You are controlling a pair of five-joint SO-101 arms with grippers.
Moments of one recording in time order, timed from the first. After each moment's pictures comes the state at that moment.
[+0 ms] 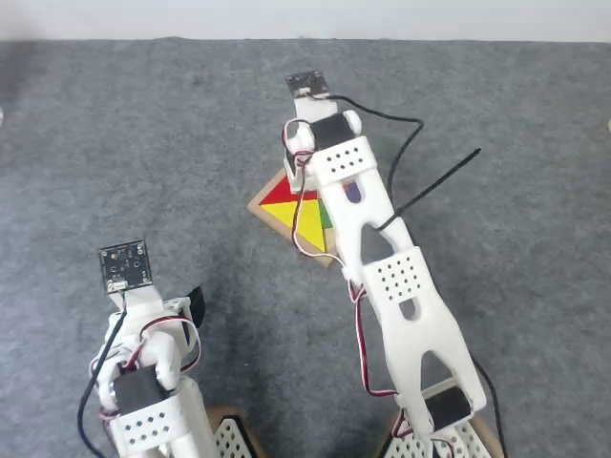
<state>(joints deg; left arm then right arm) -25.9 -103.1 97.7 72.0 -0.7 -28.1 71.4 -86.2 98.6 -9.2</state>
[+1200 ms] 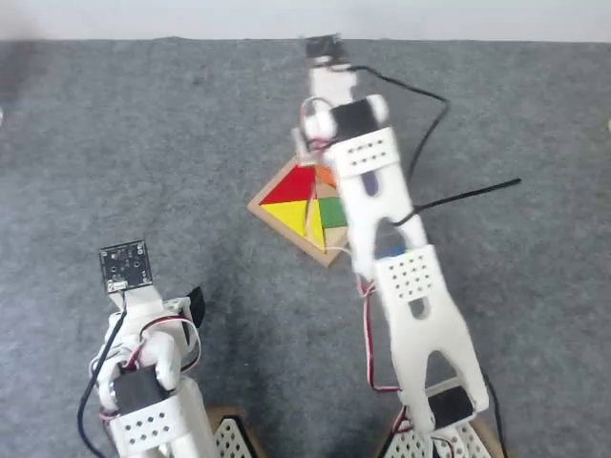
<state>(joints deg) -25.9 -103.1 97.7 72.0 -0.7 -22.2 67.3 -93.5 100.7 -9.2</state>
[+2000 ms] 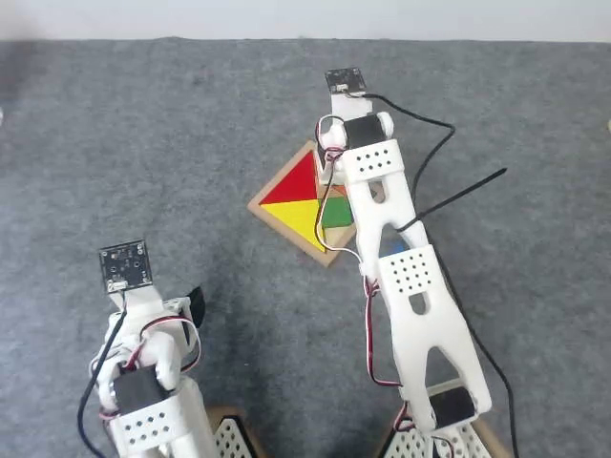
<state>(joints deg) -25.9 -103.1 97.7 72.0 -0.7 -22.0 79.8 -95.1 99.3 -9.2</state>
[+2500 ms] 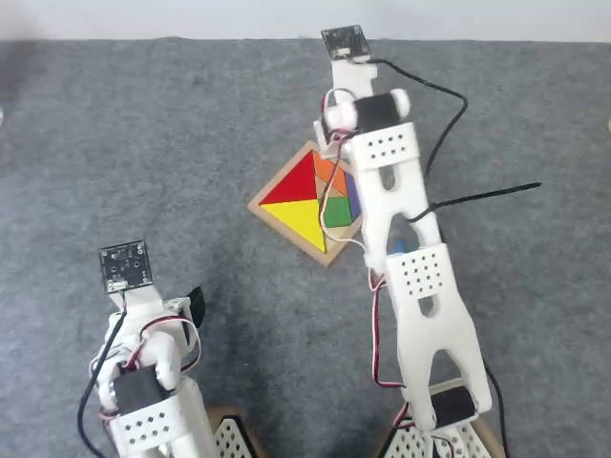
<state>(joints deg) -25.9 -103.1 97.7 72.0 -0.7 -20.8 64.9 -91.6 100.7 -0.4</state>
